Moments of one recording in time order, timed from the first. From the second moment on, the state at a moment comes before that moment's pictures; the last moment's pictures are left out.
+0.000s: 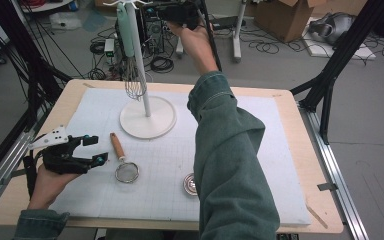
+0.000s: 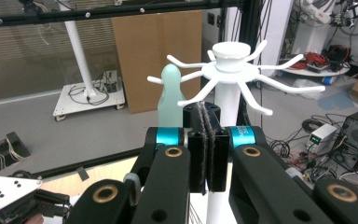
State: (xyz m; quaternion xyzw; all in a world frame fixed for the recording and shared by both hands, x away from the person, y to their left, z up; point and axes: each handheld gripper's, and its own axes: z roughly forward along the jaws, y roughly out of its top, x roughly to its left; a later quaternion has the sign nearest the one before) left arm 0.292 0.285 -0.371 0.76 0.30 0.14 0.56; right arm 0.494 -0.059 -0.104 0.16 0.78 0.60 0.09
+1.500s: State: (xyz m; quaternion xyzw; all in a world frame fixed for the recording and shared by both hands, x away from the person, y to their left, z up) left arm 0.291 0.285 -0.369 0.76 0.30 0.14 0.56; right arm 0.480 -0.020 -0.104 0.16 0.77 0.60 0.11
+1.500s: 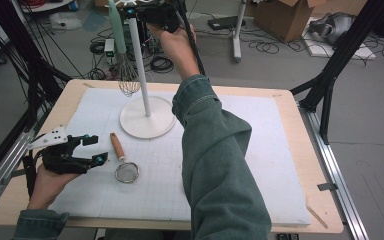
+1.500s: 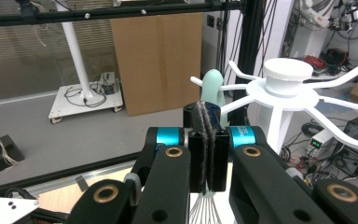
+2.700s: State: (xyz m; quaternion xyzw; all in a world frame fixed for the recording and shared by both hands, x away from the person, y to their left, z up) left arm 0.293 0.275 -0.371 0.77 0.30 0.13 0.55; right arm 0.437 -0.087 -0.154 0.17 0.77 0.61 0.06
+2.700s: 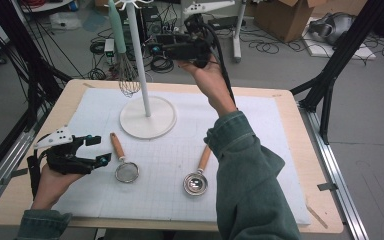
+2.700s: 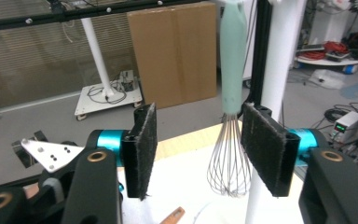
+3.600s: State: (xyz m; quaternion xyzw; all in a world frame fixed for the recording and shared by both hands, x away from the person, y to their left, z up) left arm 0.293 0.271 -0.371 0.77 0.30 0.14 0.54; right arm 0.404 -0.137 -0.212 0.20 0.77 0.60 0.06
